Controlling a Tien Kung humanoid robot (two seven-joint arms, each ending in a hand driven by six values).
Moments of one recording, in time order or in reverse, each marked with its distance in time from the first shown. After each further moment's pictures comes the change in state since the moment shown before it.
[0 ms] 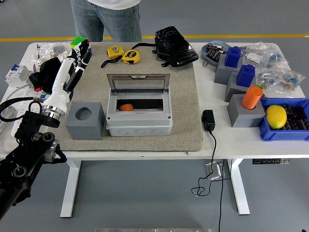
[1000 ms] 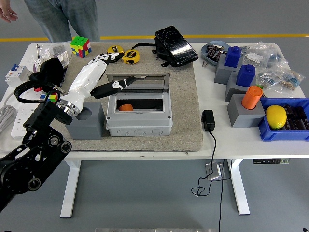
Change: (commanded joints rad) left arm -0.047 0.052 0.127 -0.162 0.664 -0.014 0.310; right arm 0.009 -0.002 0.019 0.000 -0.009 -0.002 0.003
